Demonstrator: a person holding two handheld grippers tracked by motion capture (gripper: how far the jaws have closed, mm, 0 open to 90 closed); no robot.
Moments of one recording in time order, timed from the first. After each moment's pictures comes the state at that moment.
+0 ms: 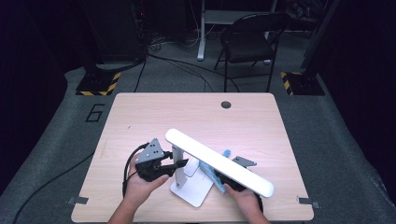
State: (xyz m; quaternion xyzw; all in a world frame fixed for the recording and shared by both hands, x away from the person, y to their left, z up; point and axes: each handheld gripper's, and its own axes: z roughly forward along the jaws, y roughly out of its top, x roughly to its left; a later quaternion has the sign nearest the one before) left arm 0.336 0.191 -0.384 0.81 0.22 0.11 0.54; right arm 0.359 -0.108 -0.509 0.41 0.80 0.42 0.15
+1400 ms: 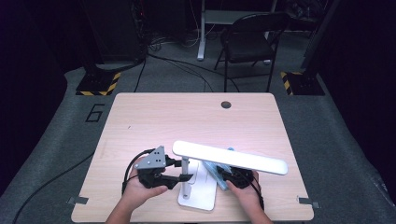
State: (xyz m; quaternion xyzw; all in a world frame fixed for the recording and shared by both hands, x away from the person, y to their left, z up) left arm 0.327 0.186 -0.385 0.83 0.14 0.08 0.54; right arm 0.365 -0.116 -0.509 0.43 0.77 0.43 0.16
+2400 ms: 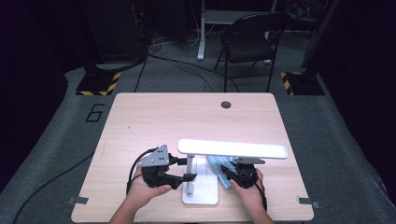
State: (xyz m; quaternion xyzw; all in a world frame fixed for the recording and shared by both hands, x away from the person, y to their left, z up) left arm 0.332 0.175 -0.391 0.82 0.14 0.04 0.56; right arm 0.366 -0.127 -0.510 0.45 0.76 0.44 0.16
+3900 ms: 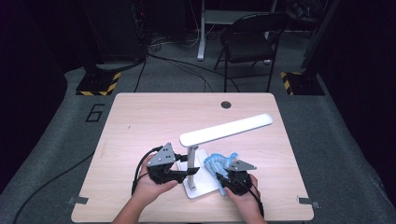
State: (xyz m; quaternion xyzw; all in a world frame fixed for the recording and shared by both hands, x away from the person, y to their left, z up) left arm 0.342 0.167 -0.401 0.82 0.17 0.09 0.54; right arm 0.348 -0.104 -0.511 0.43 0.80 0.40 0.16
